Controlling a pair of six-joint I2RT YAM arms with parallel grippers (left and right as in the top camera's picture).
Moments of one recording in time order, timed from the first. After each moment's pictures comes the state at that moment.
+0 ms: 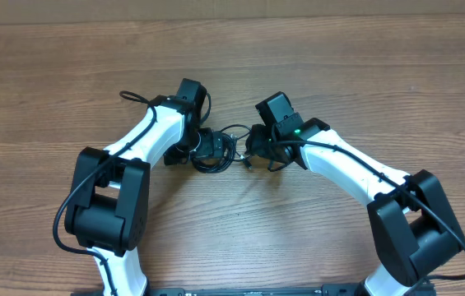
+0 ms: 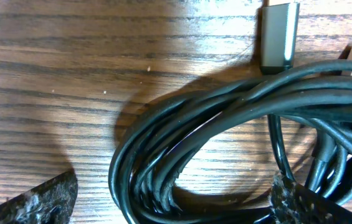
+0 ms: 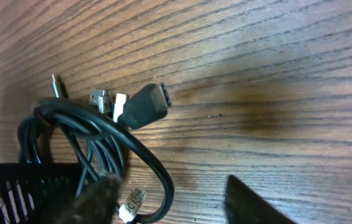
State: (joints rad) left arm -0.30 1.98 1.30 -0.83 0.12 -0.42; right arm 0.54 1.81 1.16 -0.48 -0.09 0.76
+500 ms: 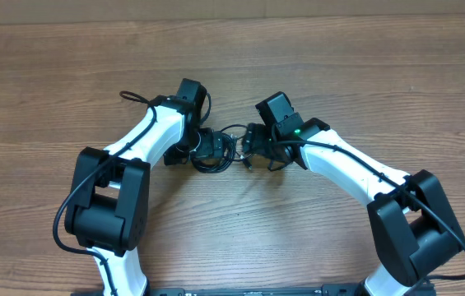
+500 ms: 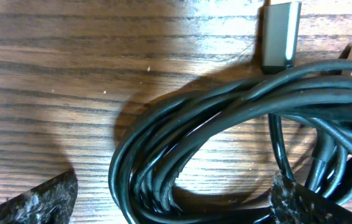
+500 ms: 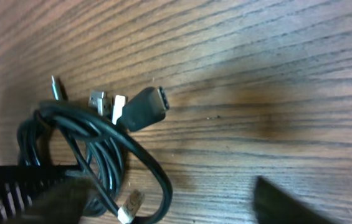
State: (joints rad) left arm -0.30 1.98 1.30 -0.83 0.12 -0.42; right arm 0.54 1.81 1.16 -0.48 -0.08 0.76
